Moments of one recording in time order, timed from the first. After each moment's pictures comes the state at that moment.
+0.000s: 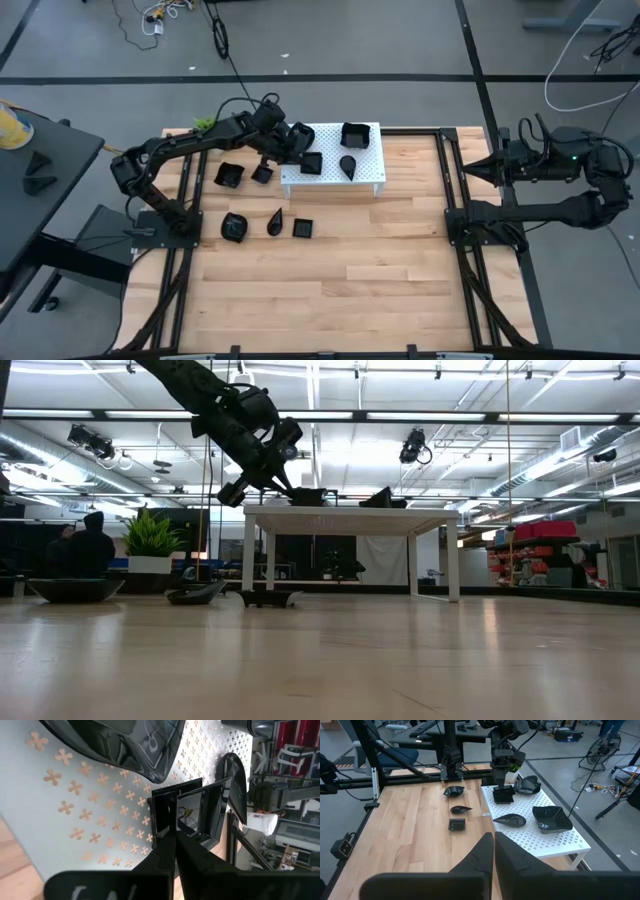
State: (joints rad) left arm 0.59 1.59 1.17 -0.40 0.47 -0.98; right arm -0.15 0.50 1.28 -1.15 -0.01 -0.01
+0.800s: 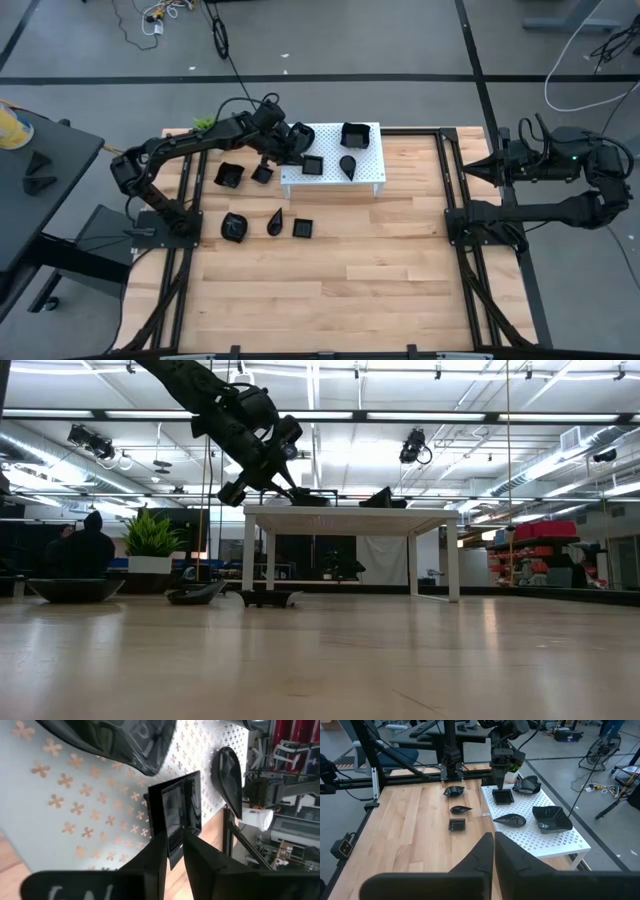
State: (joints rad) left arm 0.59 1.58 1.17 -0.40 0.50 -0.98; right arm -0.15 0.50 1.28 -1.15 -0.01 -0.01
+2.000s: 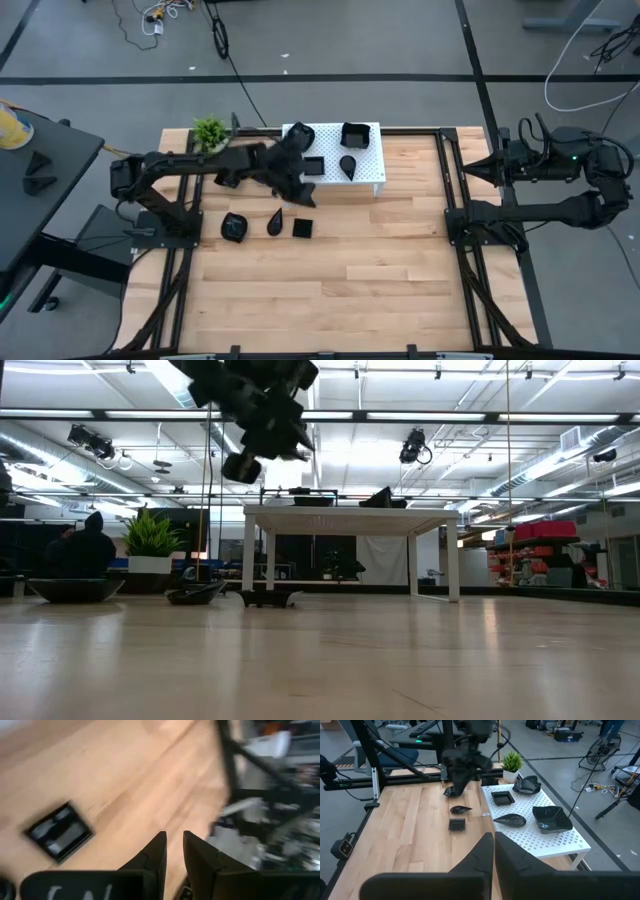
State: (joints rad) left arm 0.25 1.55 1.17 -0.41 0.47 -0.94; right arm -0.15 0.50 1.28 -1.15 -0.01 -0.01
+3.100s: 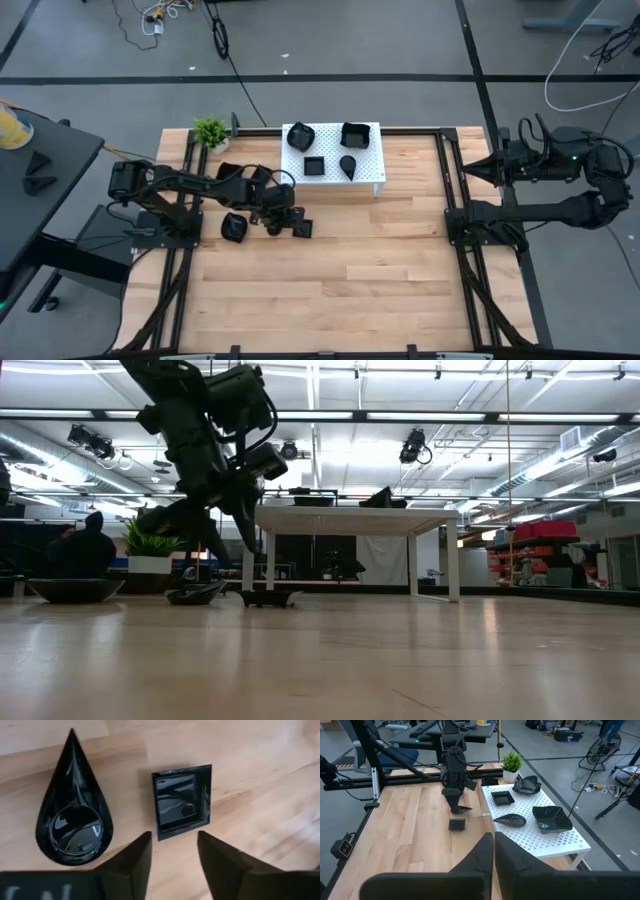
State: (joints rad) left arm 0.06 1.55 0.85 -0.34 0.10 -1.33; right arm -0.15 0.50 1.28 -1.15 -0.01 -0.01
